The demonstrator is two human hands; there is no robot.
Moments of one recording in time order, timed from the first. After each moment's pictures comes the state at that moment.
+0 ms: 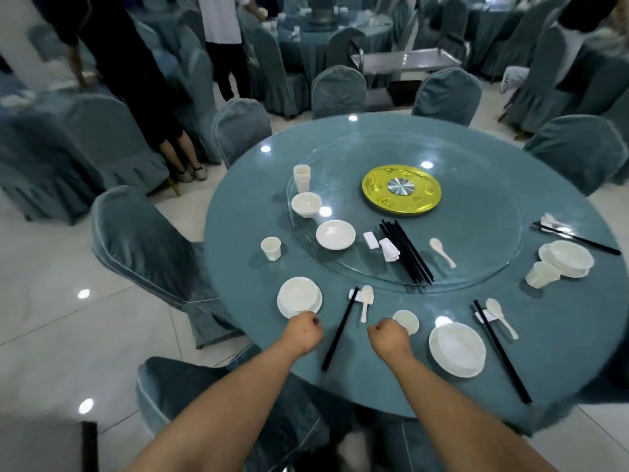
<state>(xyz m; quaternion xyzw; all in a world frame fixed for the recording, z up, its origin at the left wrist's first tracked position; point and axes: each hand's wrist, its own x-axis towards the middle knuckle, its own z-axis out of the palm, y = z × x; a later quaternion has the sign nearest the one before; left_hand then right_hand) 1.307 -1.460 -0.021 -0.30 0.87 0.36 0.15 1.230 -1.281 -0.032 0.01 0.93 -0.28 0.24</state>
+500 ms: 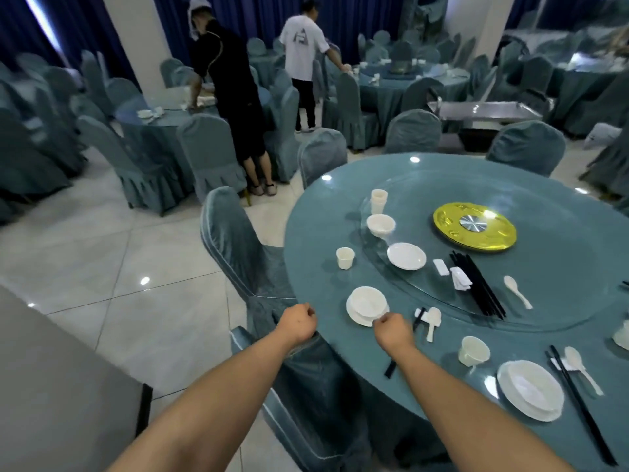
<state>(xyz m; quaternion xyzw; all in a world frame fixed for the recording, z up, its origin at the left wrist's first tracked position) 1.457 -1.554 0.046 -0.37 0.86 0.36 0.06 1.329 -1.382 0.021 -0.10 0.92 -0.29 0.23</state>
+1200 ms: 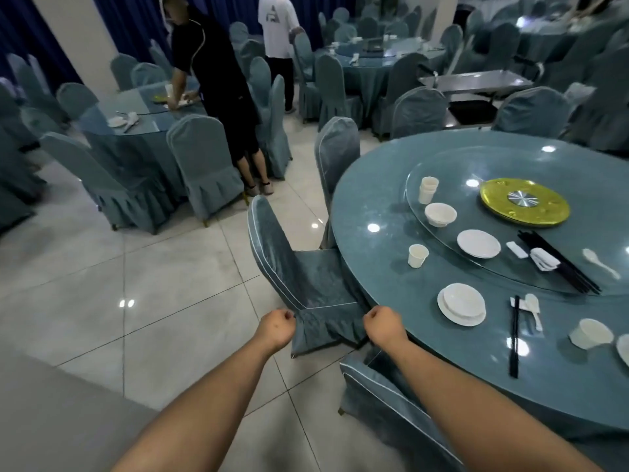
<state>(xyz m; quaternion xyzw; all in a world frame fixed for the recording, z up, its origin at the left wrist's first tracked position) 1.616 -1.910 0.029 -0.38 0.86 0.34 0.06 1.485 -1.708 0.022 -0.10 0.92 -0.30 0.24</state>
